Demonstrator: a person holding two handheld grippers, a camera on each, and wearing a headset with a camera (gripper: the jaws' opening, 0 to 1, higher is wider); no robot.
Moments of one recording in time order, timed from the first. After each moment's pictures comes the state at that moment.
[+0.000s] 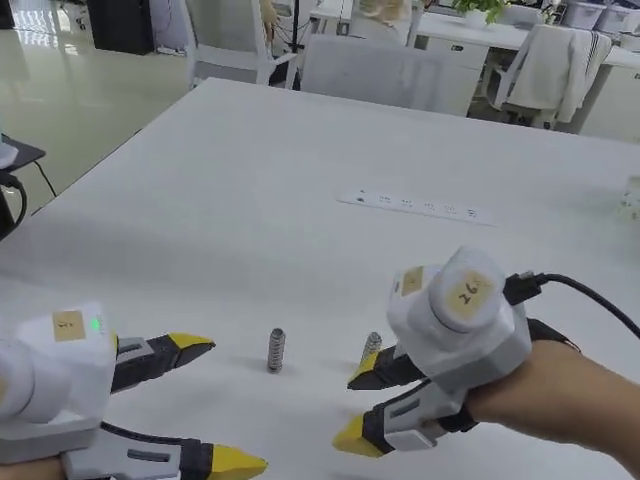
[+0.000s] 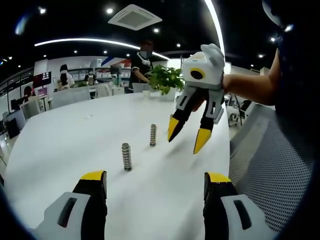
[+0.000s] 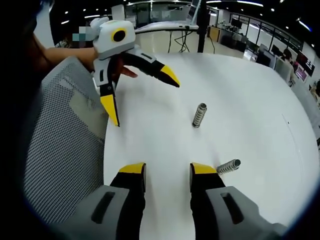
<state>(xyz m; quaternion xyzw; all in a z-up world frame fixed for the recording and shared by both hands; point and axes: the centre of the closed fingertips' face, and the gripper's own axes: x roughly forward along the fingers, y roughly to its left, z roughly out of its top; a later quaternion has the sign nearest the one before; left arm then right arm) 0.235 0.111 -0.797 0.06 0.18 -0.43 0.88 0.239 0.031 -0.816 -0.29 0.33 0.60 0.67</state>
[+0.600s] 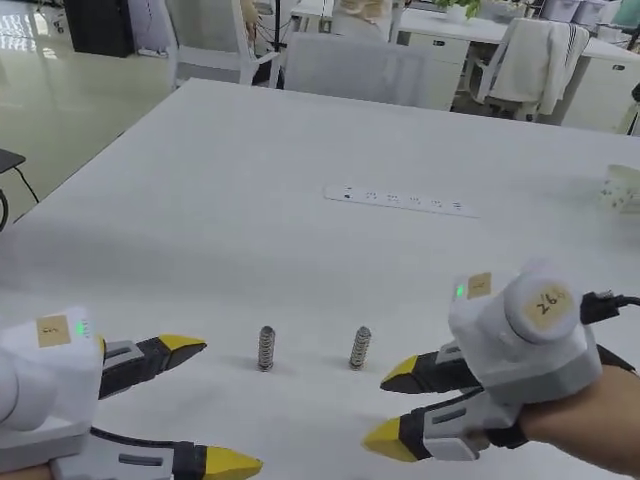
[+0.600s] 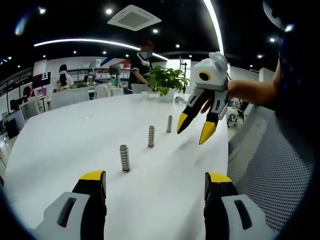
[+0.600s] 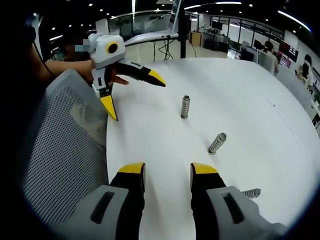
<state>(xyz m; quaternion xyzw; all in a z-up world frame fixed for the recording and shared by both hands) 0.233 0.109 -0.793 0.06 0.17 -0.43 0.88 0.238 -0.006 -0.803 -0.23 0.33 0.56 0.72</state>
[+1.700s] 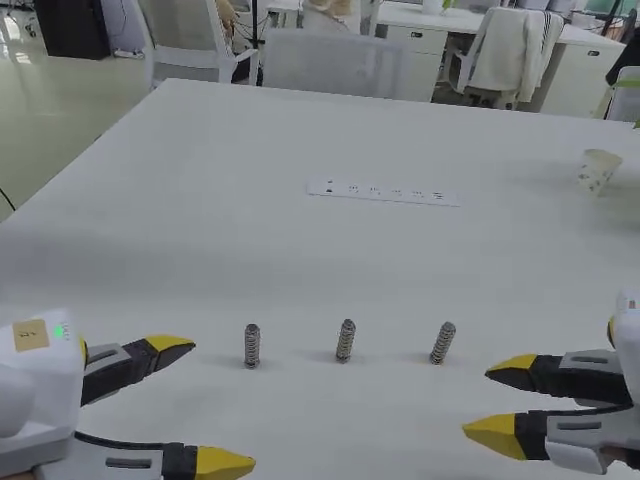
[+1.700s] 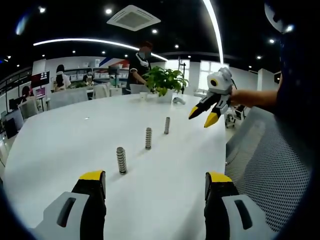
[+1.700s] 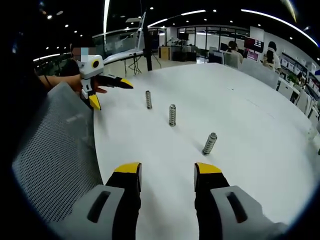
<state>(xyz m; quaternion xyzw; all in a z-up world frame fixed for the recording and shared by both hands) 0.230 0.105 -0.790 0.05 0.17 -0.44 0.88 0.247 -0.108 -0.792 -0.16 0.29 0.48 0.82</state>
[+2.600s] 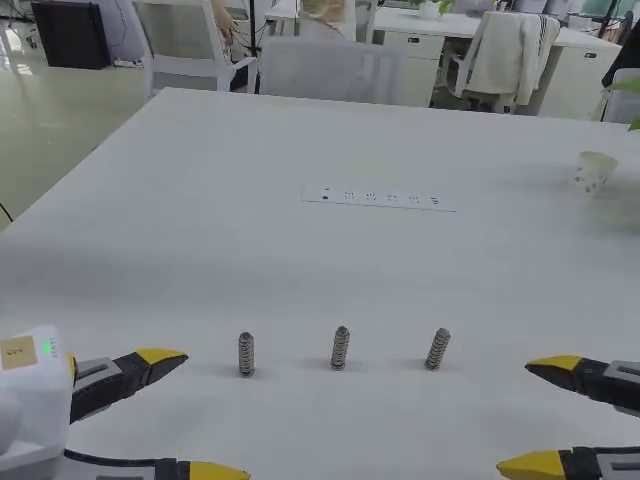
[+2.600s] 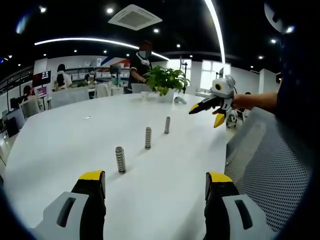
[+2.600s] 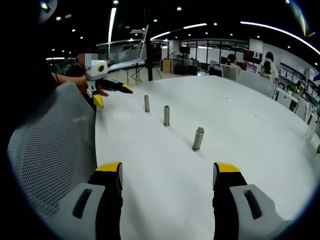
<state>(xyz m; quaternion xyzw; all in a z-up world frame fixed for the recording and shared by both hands) 0.228 0.103 -0.789 0.05 0.18 -0.43 0.88 0.246 -0.137 -0.791 -0.14 0.23 0.49 0.83</state>
